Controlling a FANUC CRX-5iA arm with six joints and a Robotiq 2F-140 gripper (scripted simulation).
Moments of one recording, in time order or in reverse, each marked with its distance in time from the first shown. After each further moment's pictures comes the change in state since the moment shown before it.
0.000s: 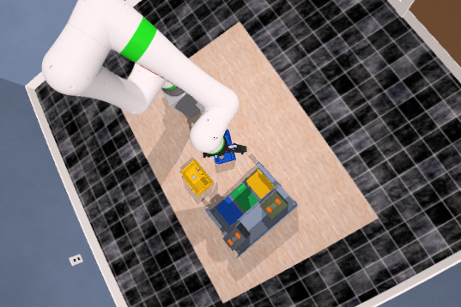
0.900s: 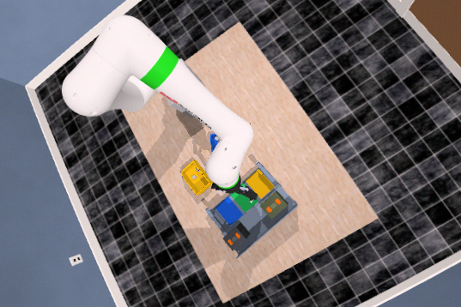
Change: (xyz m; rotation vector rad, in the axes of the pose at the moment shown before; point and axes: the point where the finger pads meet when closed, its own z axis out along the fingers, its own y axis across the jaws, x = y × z) arm 0.194 -0.024 -0.020 -0.041 0.236 0.344
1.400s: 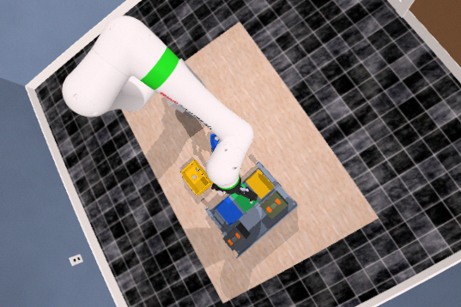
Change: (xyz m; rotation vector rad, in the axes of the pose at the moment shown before) arm 0.003 -0.001 0.000 0.000 0.004 0.006
